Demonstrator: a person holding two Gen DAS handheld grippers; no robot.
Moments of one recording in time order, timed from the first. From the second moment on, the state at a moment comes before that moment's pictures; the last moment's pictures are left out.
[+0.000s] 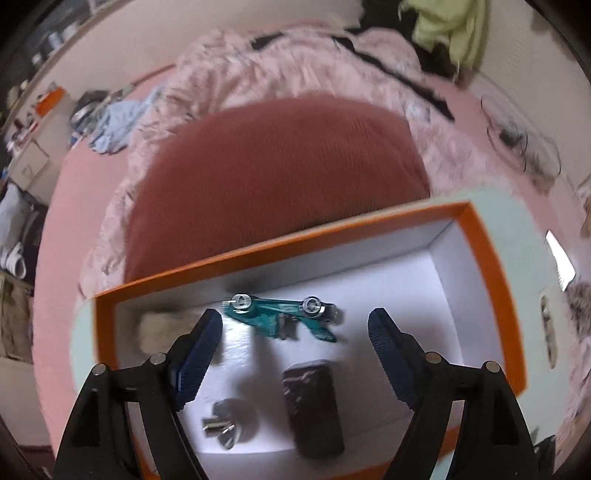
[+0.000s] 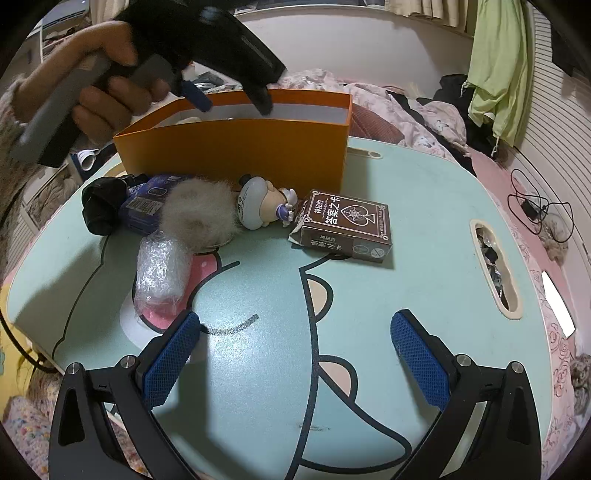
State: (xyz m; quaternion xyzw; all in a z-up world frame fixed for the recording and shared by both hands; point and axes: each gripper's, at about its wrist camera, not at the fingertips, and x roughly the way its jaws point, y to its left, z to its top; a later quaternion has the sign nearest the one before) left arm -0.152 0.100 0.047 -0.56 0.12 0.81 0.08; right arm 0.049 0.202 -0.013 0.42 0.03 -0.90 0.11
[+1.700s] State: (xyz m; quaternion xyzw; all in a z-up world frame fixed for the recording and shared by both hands) left arm 0.105 0.023 0.028 -0.40 0.11 0.91 0.08; right arm 0.052 0.198 -0.012 0.42 0.03 -0.90 0.10
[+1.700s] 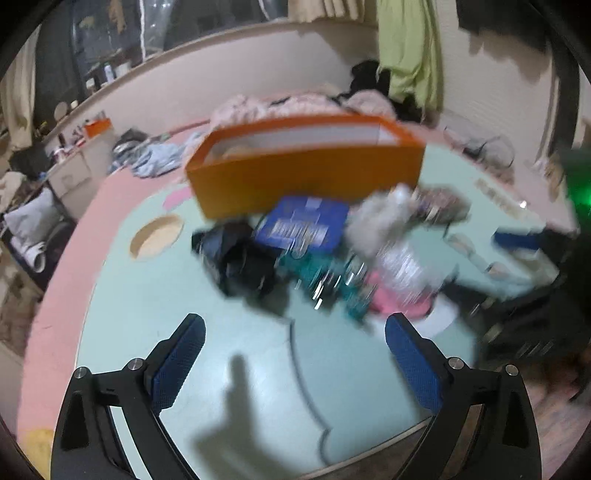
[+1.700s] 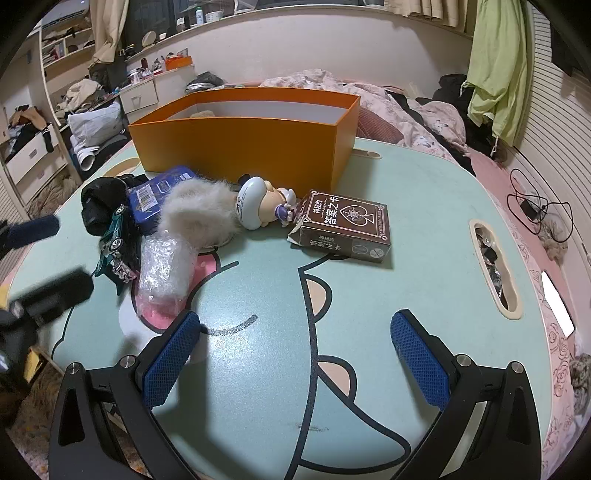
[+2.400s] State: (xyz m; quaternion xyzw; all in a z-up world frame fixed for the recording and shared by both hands) left arm 0.085 -0.001 0.009 -0.42 0.05 0.90 0.09; right arm 0.052 0.183 0.034 0.37 0.04 -0.91 0.17
